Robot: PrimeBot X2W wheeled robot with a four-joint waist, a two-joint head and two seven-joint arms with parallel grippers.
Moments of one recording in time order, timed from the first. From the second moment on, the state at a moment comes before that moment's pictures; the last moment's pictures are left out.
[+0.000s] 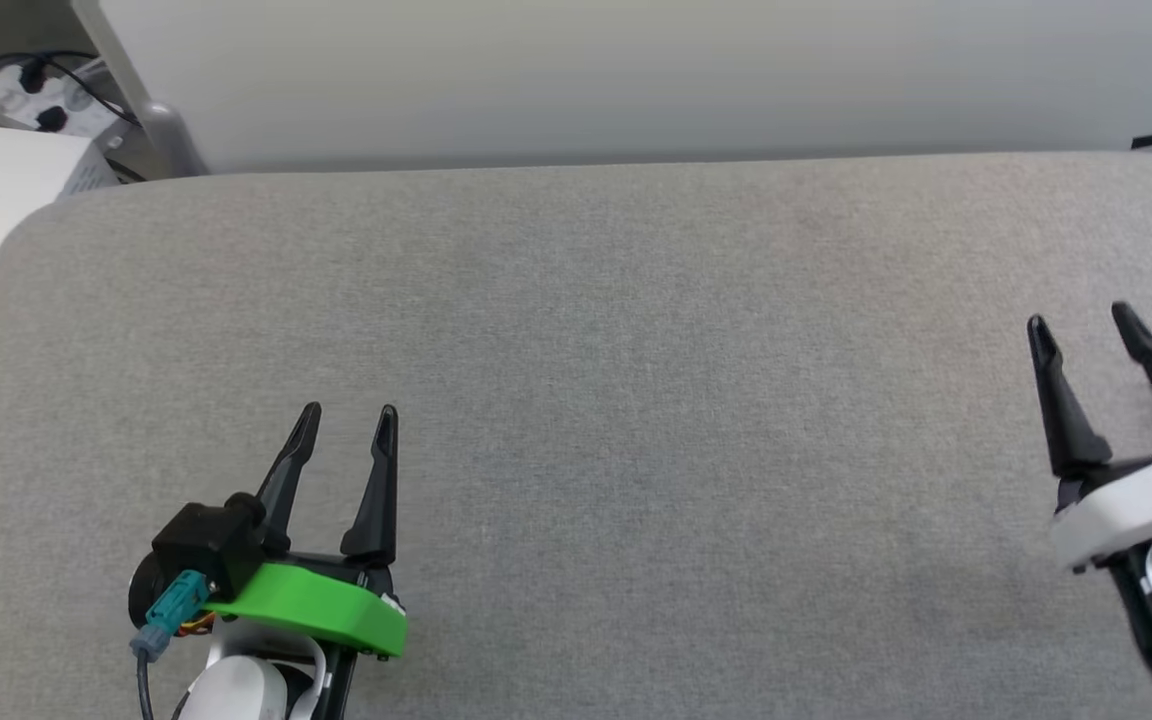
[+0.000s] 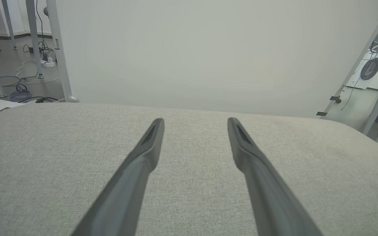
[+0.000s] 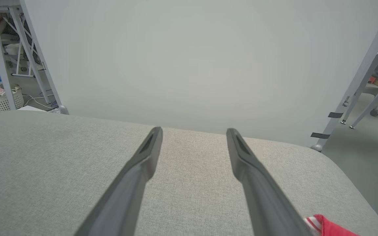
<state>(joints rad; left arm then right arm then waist) -0.08 0.15 -0.12 0.11 -0.34 -0.12 -0.26 -0.17 -0.33 0.03 0.01 0.31 0.13 -0.06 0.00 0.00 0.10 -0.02</state>
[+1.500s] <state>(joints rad) -0.06 0.10 -0.07 0.12 -0.29 -0.13 -0.26 -0.08 -0.18 0.07 0.08 0.31 0.13 -0.20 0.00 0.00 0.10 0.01</state>
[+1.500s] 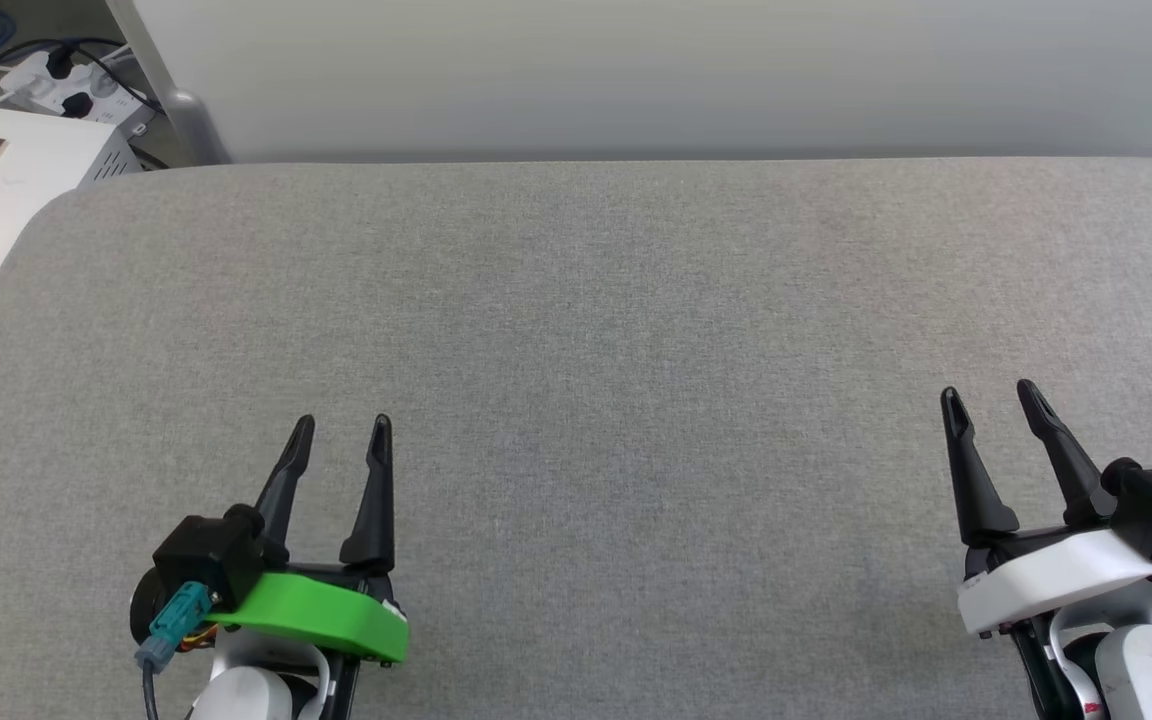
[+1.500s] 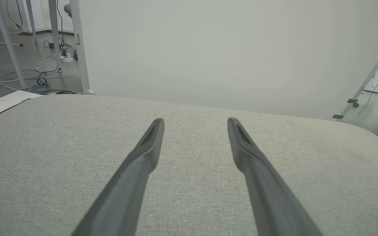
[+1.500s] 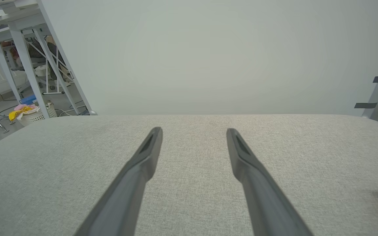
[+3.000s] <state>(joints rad) -0.06 0.09 -0.05 0.08 -0.21 -0.09 -0.17 -0.07 -0.14 0.05 0.06 0.22 0.13 -0.14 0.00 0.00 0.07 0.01</state>
